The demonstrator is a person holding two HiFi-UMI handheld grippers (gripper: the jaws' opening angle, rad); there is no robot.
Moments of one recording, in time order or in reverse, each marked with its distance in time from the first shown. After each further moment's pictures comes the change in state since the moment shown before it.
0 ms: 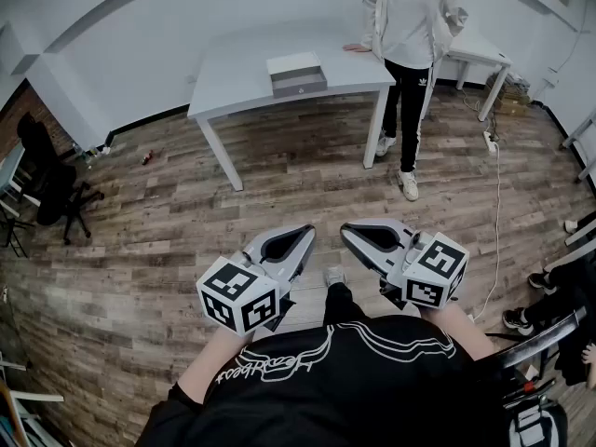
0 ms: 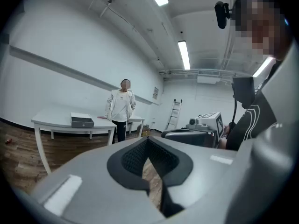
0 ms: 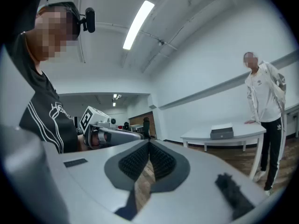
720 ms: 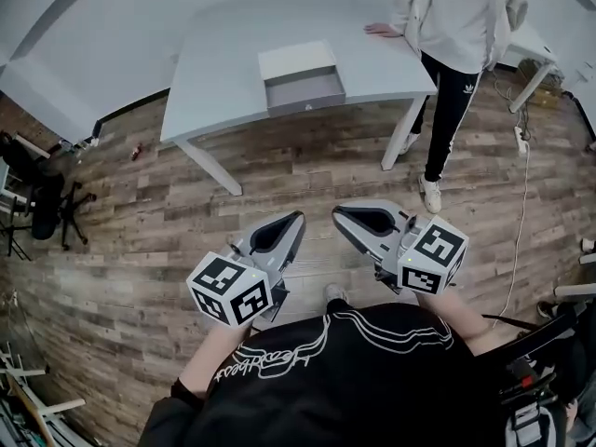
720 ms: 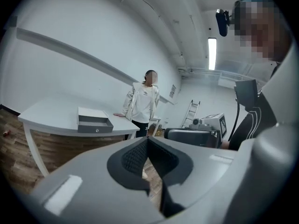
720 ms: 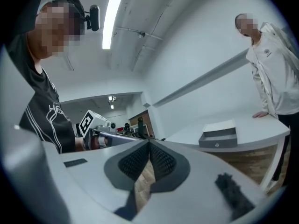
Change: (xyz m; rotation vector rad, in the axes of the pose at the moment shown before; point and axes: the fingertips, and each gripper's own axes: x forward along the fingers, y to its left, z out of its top) left arm 0.209 0.290 0.055 -0.125 0.042 0.089; right arm 0.172 -0.320 0.020 0.092 0.025 0.045
